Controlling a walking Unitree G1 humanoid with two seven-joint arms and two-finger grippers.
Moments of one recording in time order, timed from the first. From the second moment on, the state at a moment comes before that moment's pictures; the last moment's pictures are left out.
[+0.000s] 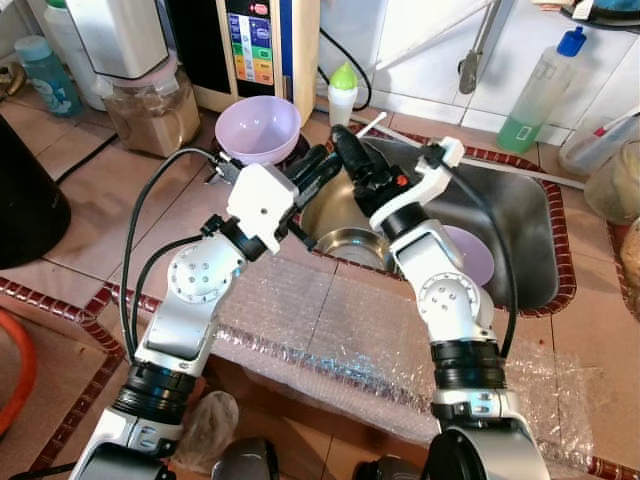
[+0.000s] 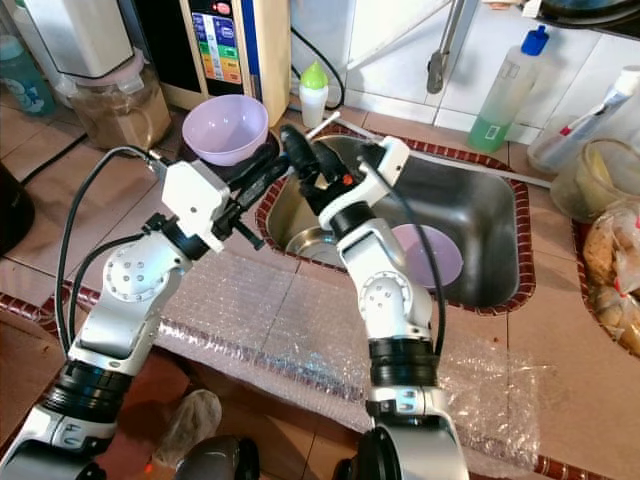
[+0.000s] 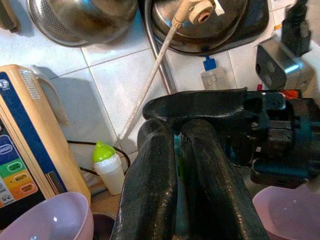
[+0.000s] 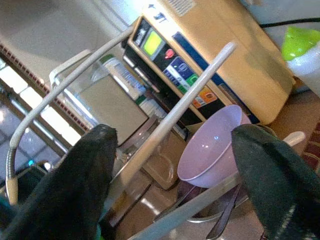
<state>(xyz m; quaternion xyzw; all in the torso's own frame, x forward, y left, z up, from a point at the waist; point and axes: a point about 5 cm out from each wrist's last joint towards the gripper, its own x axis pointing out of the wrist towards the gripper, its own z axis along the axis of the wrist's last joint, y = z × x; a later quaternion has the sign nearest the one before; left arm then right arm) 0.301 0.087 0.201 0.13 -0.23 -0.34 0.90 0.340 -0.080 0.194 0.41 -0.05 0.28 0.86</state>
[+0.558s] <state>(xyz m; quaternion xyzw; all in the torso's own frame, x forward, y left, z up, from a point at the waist) 0.301 0.084 0.200 0.13 -0.23 -0.34 0.90 0.344 -0.084 0.193 0.49 -0.02 0.29 0.83</state>
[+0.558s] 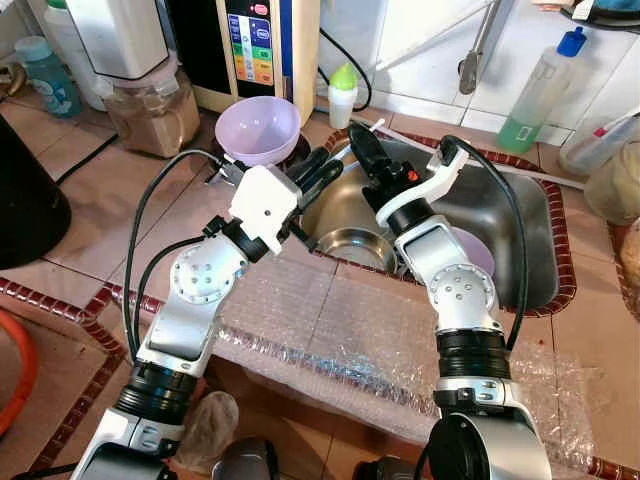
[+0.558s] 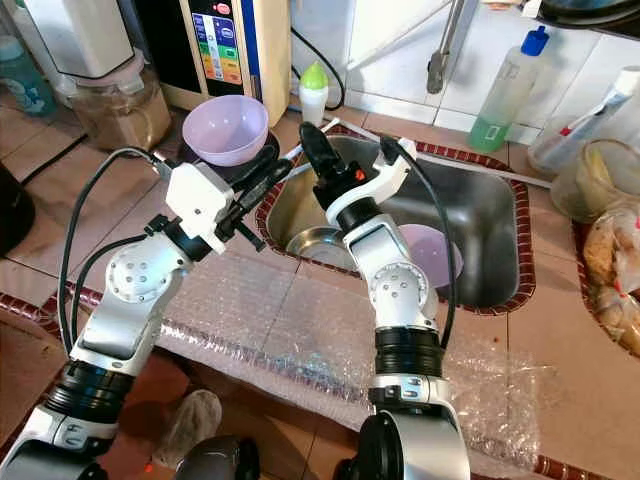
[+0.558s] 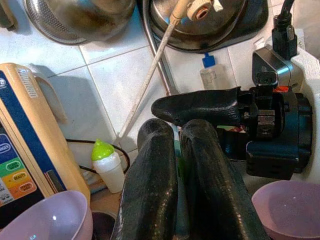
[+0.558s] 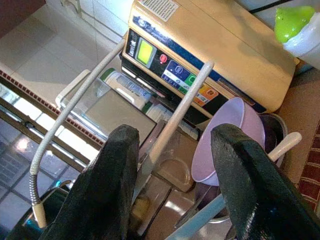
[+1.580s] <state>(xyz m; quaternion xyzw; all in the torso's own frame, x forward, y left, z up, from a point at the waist) 0.300 0.080 0.188 0.12 -0.21 -0.35 0.90 0.347 -0.082 0.192 0.53 0.00 0.31 0.79</state>
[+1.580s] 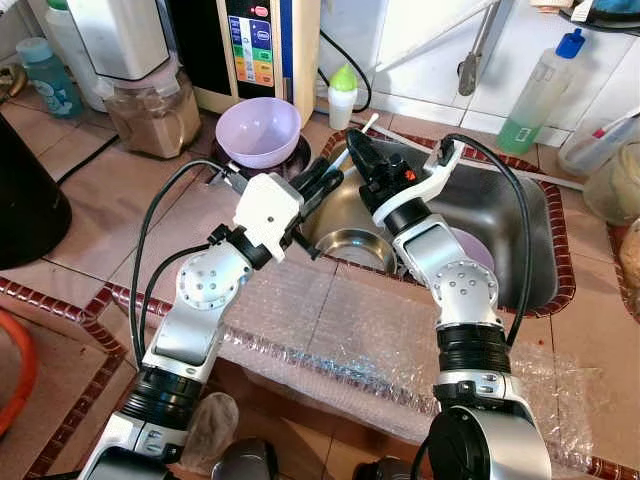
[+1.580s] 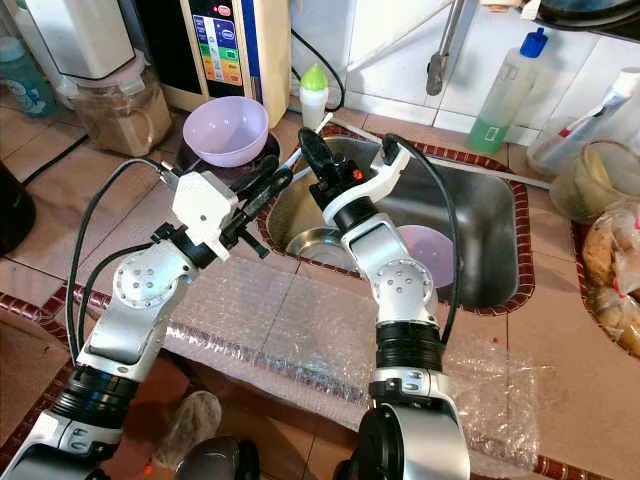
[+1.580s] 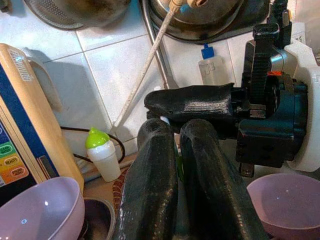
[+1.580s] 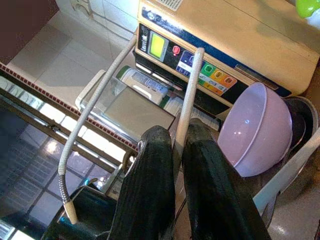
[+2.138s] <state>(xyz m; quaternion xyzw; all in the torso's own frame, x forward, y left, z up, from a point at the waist) 0.301 0.081 0.181 0.14 -0.20 -0.36 0.90 0.360 -0.105 0.193 0.43 -0.07 0.20 0.88</state>
